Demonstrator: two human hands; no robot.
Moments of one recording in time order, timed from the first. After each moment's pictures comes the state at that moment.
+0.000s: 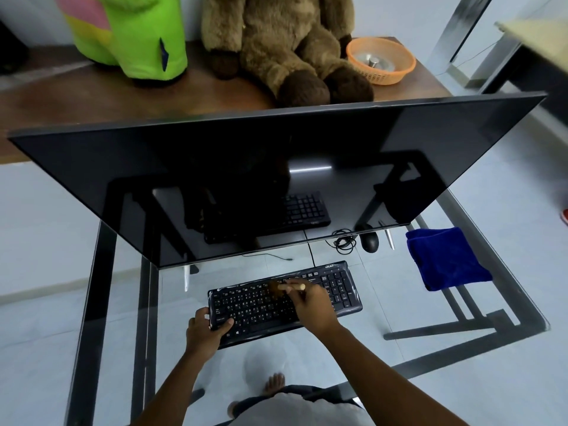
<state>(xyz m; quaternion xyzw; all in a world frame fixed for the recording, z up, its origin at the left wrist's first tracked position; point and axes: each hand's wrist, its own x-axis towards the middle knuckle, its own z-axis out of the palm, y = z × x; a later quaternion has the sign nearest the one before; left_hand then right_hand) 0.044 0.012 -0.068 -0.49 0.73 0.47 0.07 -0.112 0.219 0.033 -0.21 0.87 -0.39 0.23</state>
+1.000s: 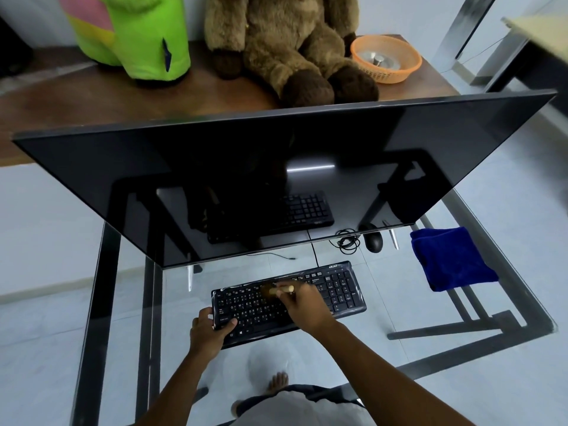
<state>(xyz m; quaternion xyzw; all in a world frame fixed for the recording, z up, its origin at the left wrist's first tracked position) 0.043 0.012 -0.067 -0.50 0.72 0.47 0.07 -0.112 0.202 0.034 -0.25 0.86 -0.36 0.24</state>
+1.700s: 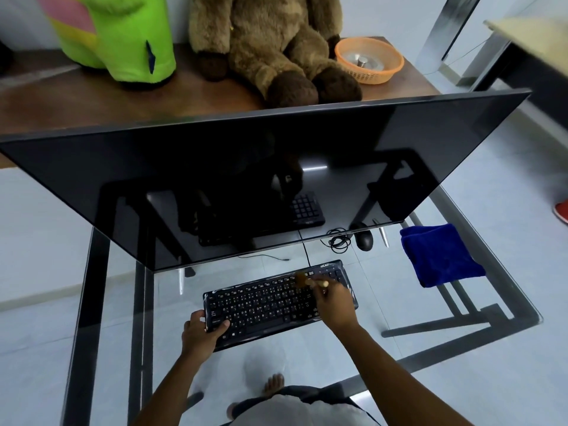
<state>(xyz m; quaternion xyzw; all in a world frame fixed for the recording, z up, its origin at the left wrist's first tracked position) 0.045 0.009 -0.078 -0.50 0.73 0.47 0.07 -0.135 0.260 0.025 -0.15 0.91 -0.34 0.16</state>
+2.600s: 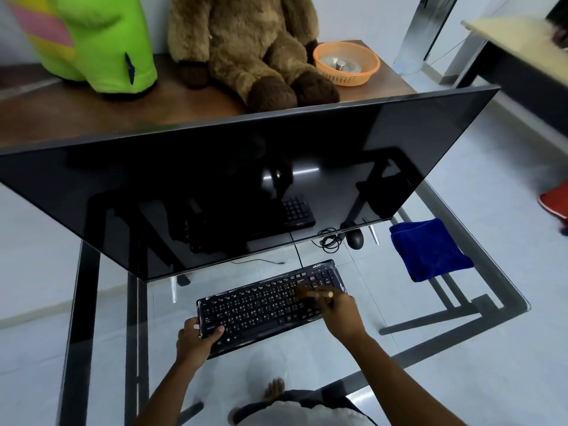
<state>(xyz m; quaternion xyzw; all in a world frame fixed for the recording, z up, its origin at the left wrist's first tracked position) 0.047 0.000 -0.093 -0.49 0.72 0.48 0.07 -0.124 0.294 0.030 -0.15 0.91 -0.35 0.18</state>
